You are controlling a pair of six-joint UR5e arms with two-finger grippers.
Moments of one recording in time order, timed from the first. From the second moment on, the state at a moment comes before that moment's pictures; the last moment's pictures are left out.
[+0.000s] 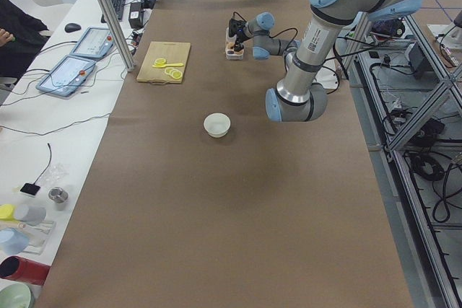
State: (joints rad) left arm -0.32 -2.33 -1.51 -2.33 -1.30 -1.50; right arm 1.54 -1.52 1.70 -1.63 2.43 0.09
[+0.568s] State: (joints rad) left arm -0.50 -2.29 -1.65 -2.08 -1.48 -1.50; right arm 1.49 -1.44 1.71 -1.61 2.56 0.38
